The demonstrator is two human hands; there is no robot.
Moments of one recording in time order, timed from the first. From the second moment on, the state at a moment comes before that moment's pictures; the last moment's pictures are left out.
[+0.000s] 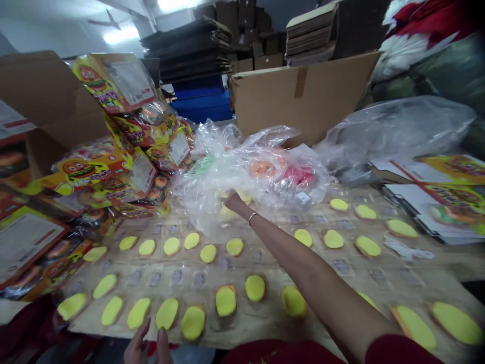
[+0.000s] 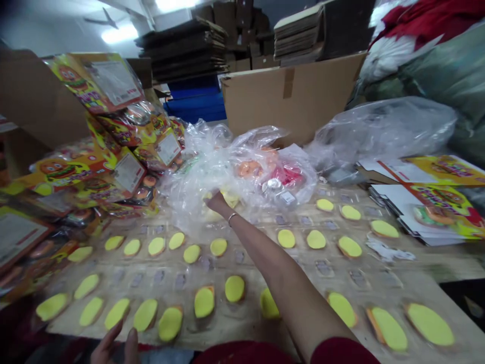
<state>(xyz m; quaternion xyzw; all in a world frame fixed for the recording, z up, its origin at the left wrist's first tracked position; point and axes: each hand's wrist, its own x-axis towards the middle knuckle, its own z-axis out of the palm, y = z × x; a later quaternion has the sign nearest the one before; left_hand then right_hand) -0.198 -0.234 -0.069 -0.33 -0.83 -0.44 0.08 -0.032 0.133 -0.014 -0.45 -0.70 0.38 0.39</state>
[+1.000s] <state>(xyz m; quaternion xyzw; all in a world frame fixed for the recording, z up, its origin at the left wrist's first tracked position) -0.149 -0.217 -0.160 -0.67 -0.60 -0.37 0.23 0.251 -0.111 -0.023 -0.51 -0.62 0.45 0.39</state>
